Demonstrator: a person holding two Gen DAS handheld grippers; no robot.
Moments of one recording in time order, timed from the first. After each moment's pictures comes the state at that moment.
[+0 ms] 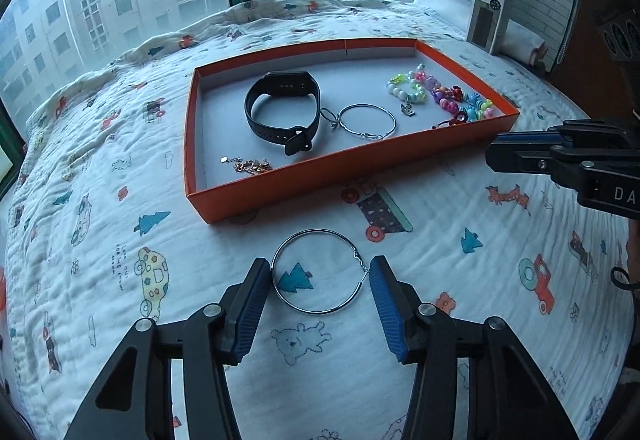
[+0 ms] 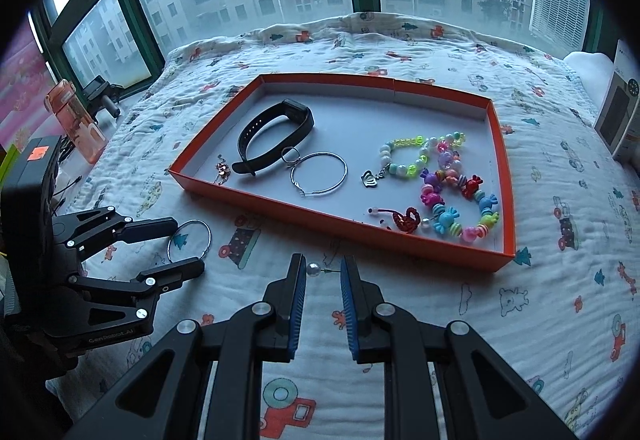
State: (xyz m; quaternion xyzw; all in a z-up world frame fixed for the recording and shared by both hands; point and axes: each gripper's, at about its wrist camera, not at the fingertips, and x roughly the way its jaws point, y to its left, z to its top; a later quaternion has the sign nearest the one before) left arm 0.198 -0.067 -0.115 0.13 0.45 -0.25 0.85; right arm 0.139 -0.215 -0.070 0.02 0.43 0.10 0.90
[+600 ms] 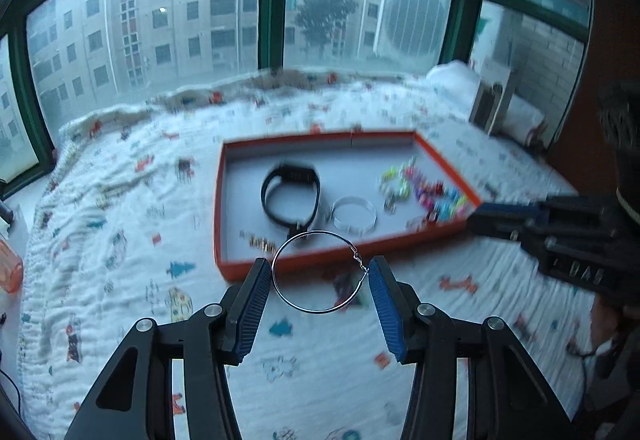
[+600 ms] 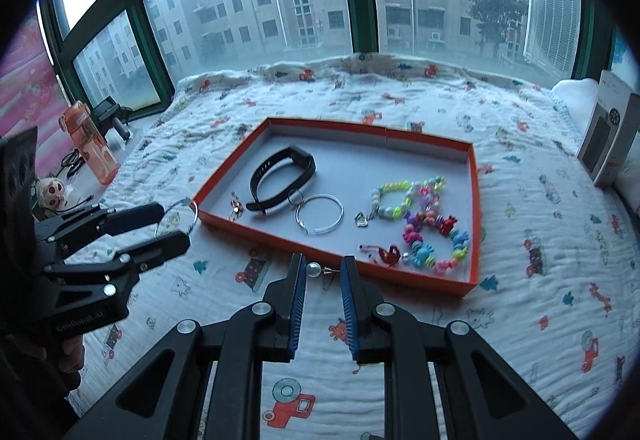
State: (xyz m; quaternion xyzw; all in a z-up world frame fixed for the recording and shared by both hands) left arm 0.179 -0.065 -0.029 0.05 0.37 -0.22 0.90; right arm 0.126 -0.224 -0.029 0.02 0.38 0.10 0.92
